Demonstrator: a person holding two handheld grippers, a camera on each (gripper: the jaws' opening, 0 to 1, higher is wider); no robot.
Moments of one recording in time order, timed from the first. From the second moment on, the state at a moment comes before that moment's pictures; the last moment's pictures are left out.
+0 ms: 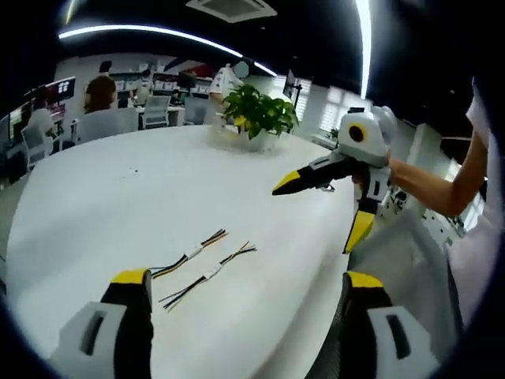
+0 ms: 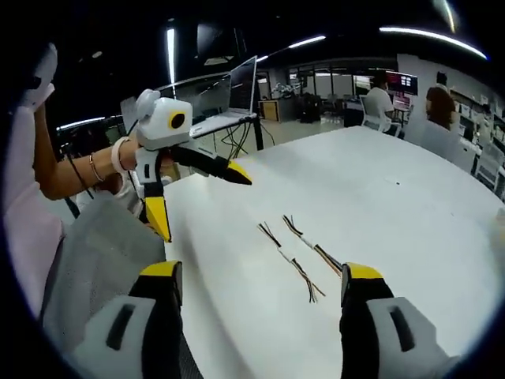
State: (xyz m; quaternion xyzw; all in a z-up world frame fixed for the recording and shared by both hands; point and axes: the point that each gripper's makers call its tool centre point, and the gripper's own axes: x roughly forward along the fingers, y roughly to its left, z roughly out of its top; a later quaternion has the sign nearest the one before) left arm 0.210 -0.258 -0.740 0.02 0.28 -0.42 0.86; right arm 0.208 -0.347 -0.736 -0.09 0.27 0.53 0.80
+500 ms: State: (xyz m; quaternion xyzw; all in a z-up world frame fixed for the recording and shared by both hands) left arm 0.194 -0.246 -0.741 0.03 0.28 -0.39 0.87; right arm 0.195 -0.373 -0.720 -0.08 0.25 0.48 0.84
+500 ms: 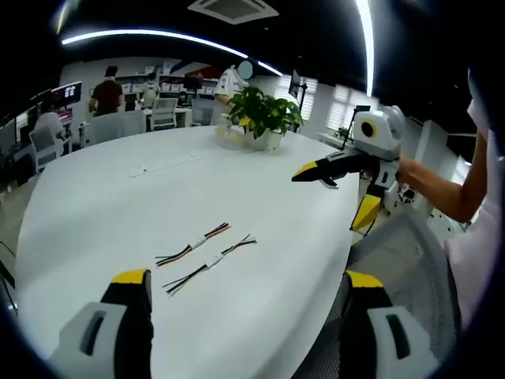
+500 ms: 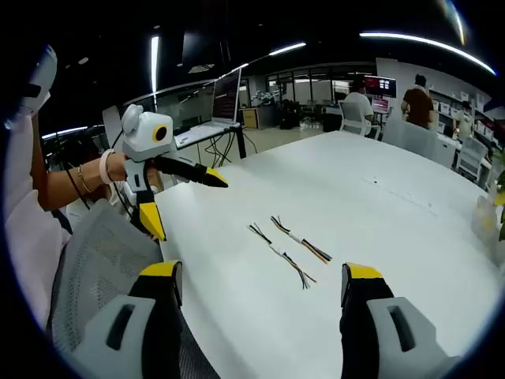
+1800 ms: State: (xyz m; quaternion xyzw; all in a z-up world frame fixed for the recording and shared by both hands) left arm 0.149 -0.215 -0.748 -0.01 0.31 -0.33 0.89; right arm 0.157 -0.389 -0.735 -0.03 0.28 0.42 0.87
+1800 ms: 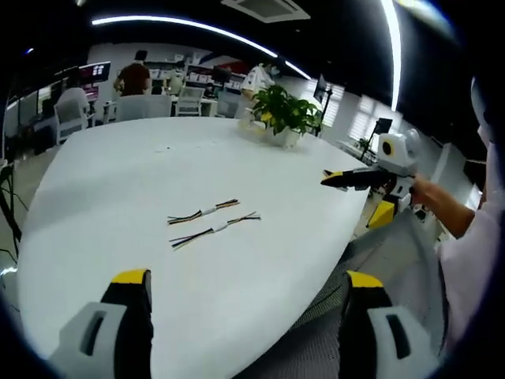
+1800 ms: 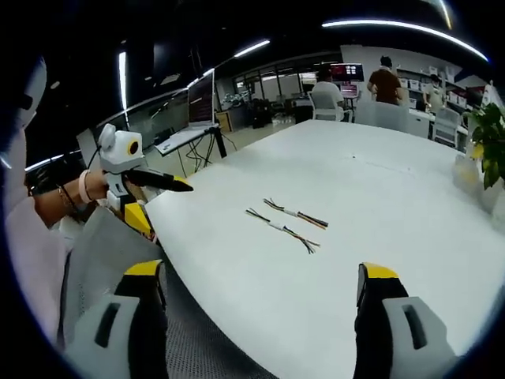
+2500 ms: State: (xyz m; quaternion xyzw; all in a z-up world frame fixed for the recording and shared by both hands) left arm 0.150 -0.216 -0.748 -0.04 0.28 -0.30 0.91; right arm 0.159 -0.384 -0.737 -0.02 0.26 0.40 0.88
